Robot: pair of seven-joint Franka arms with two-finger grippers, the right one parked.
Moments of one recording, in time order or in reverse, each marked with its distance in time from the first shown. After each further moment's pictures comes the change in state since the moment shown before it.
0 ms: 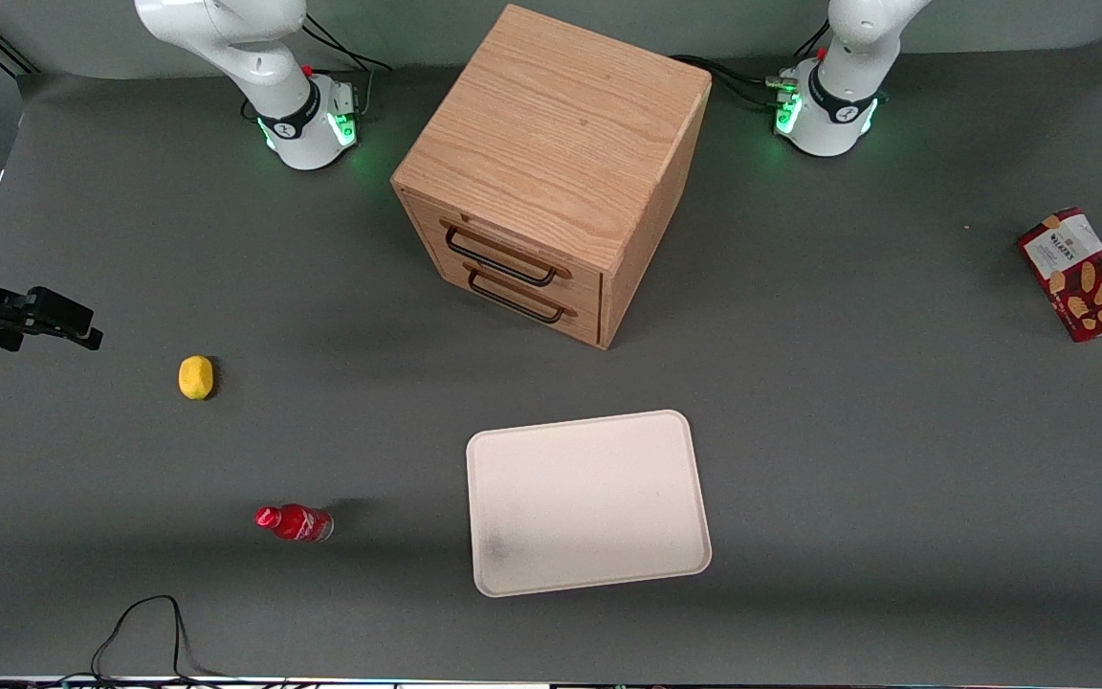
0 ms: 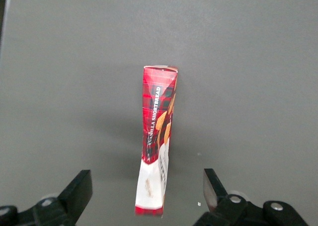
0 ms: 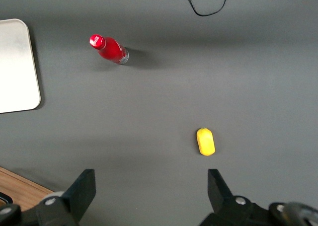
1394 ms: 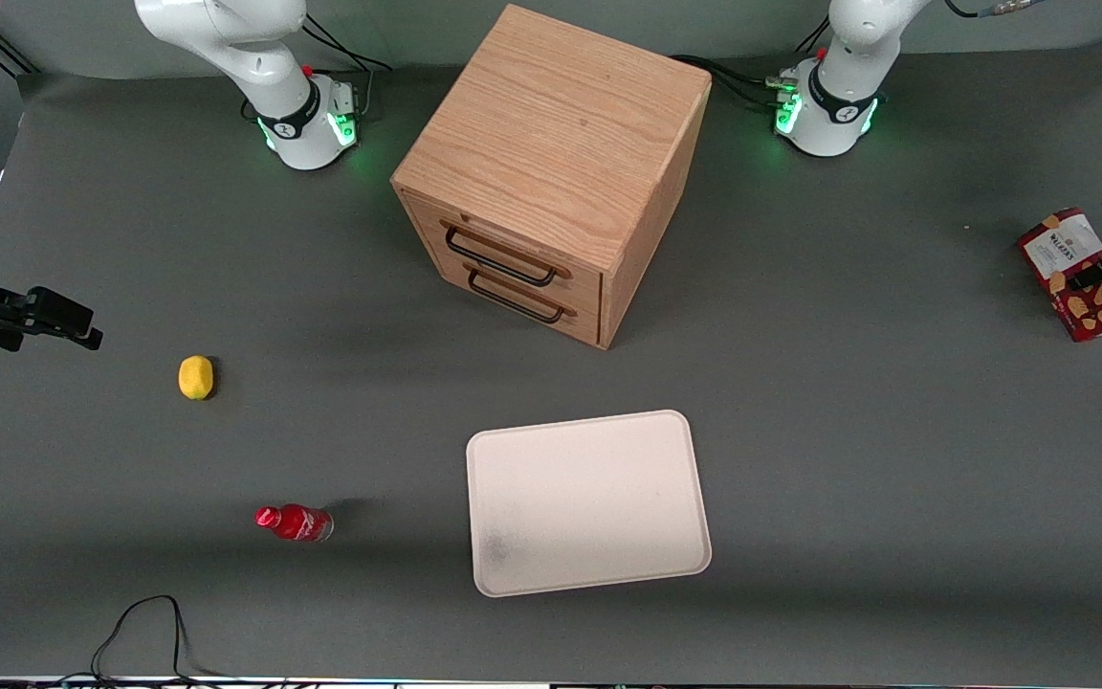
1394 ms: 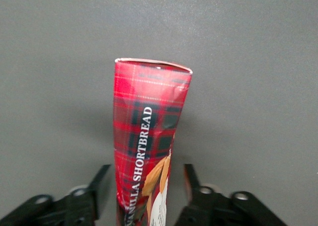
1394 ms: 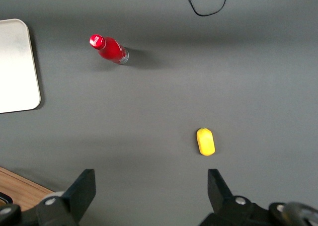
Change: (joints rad) arm 0.010 0.220 -0.002 -0.050 -0.011 0.257 0.002
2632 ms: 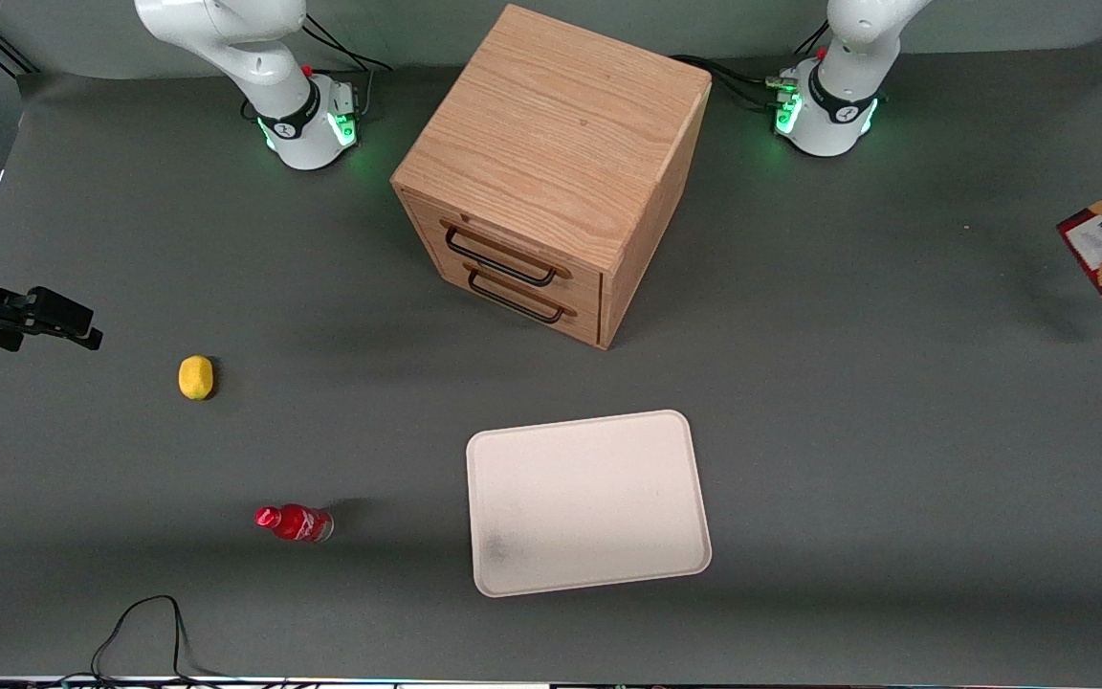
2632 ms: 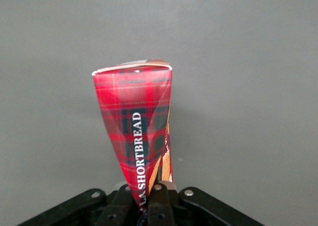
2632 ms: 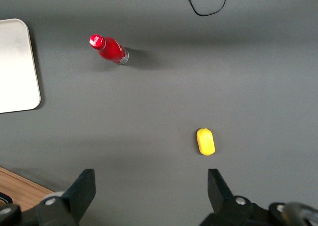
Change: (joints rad) arm -0.072 -0.151 -0.030 0.268 -0.001 -0.489 0.023
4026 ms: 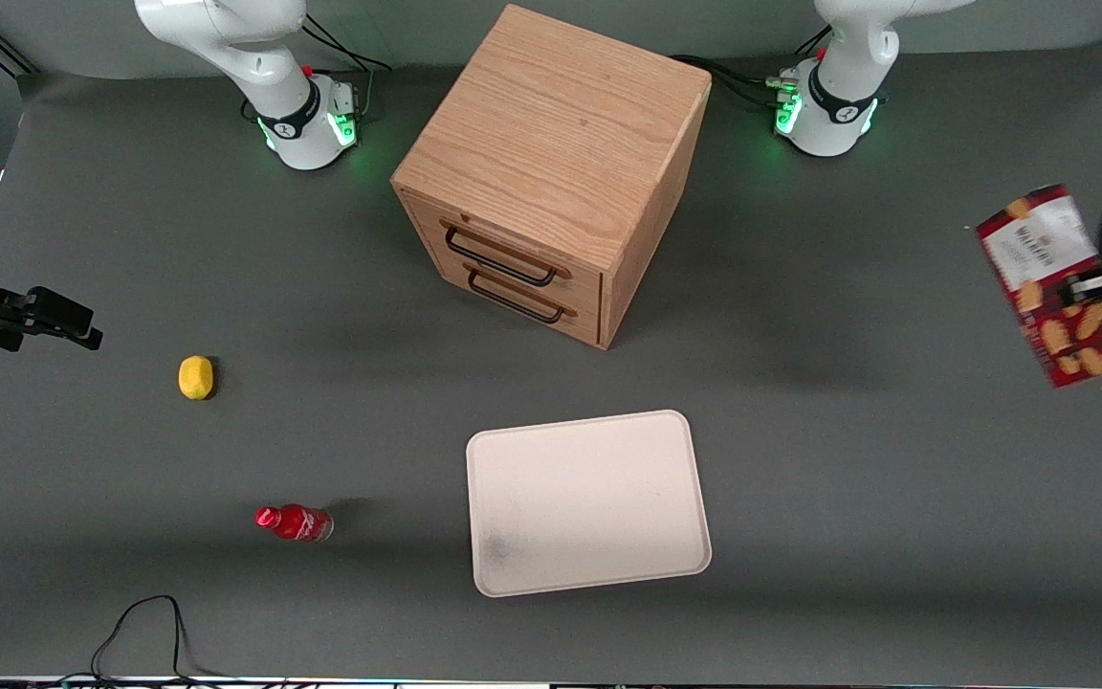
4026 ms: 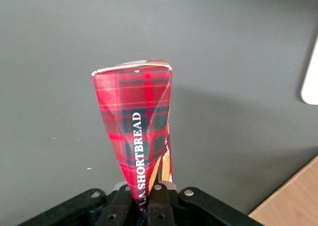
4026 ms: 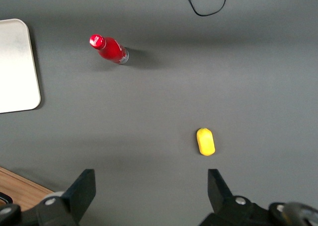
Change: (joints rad) arm -0.621 0.054 -0.048 0.510 -0.002 -0.510 -0.599
